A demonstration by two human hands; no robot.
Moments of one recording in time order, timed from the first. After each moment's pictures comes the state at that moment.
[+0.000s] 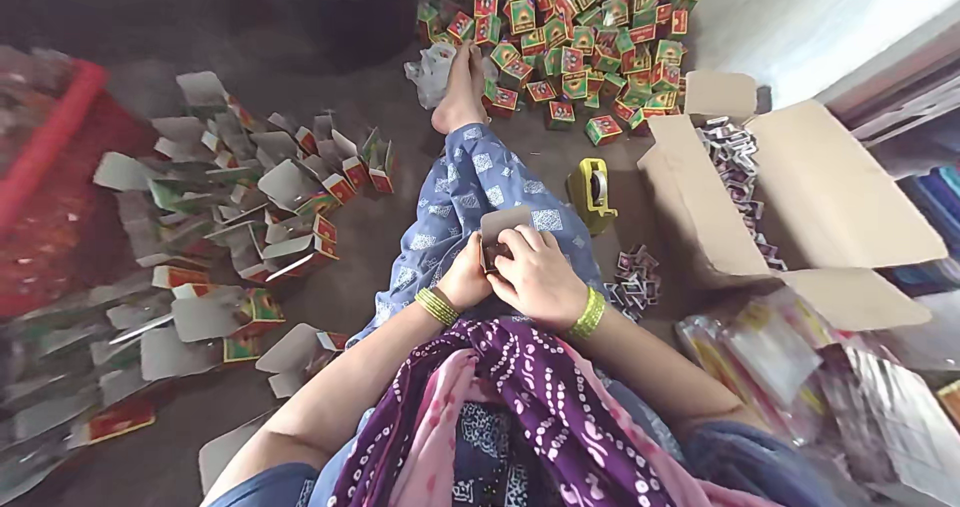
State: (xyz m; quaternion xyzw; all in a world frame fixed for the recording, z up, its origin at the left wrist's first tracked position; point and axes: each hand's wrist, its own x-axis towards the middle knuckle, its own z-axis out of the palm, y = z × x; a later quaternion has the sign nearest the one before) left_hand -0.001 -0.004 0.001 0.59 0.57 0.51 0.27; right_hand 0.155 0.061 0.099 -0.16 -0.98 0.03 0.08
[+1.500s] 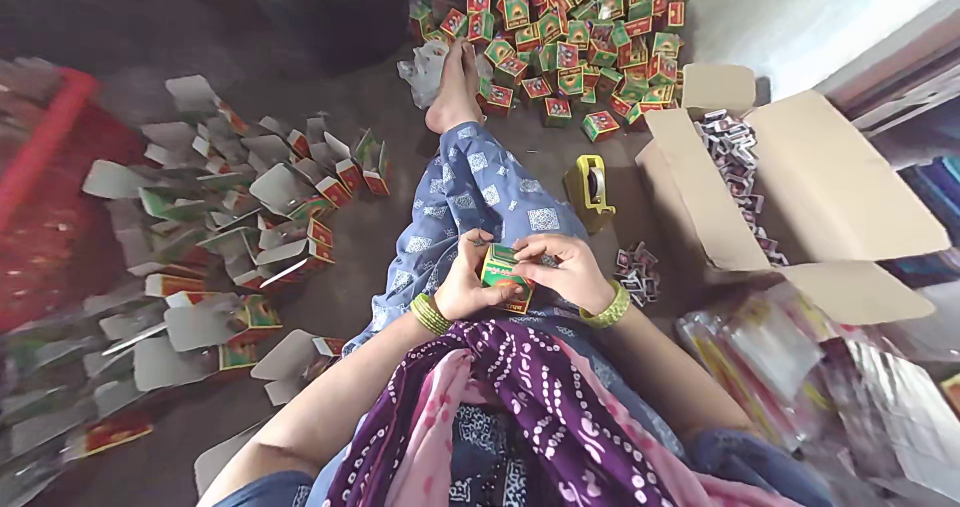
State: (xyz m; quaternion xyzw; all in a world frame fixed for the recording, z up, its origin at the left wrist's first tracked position) left_hand 0.005 -0.008 0.004 0.56 0.41 0.61 0.38; right_hand 0.192 0.096 0.075 -0.14 -0.78 0.52 0.32
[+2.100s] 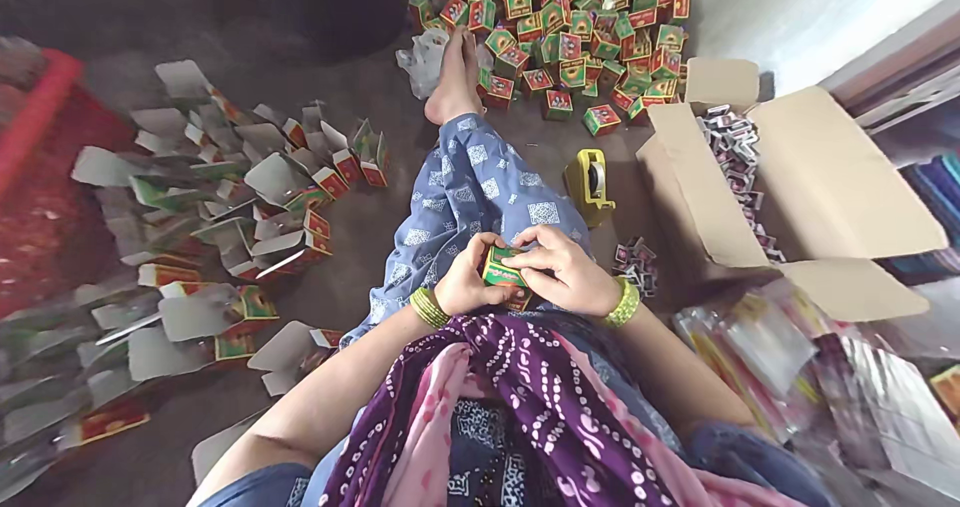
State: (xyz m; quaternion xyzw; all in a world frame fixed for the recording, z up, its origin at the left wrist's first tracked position) left_hand 0.004 -0.009 0.001 0.59 0.40 0.59 0.37; right_hand 0.199 0.095 0.091 -0.10 -0.91 0.35 0.19
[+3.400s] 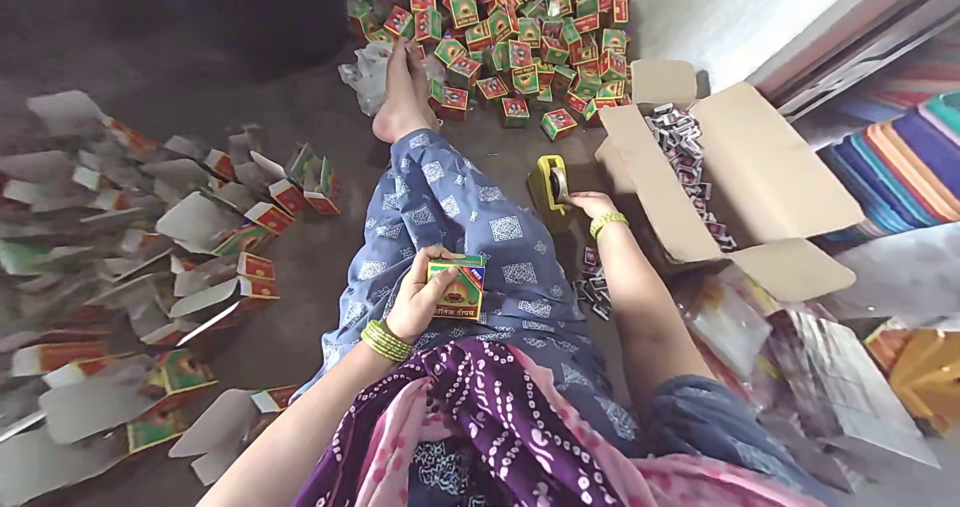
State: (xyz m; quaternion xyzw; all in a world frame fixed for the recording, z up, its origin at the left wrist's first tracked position) left_hand -0.001 0.002 0.006 0.44 0.46 0.63 0.44; right_hand 0.278 0.312 0.002 -0.69 -0.57 0.41 0.20
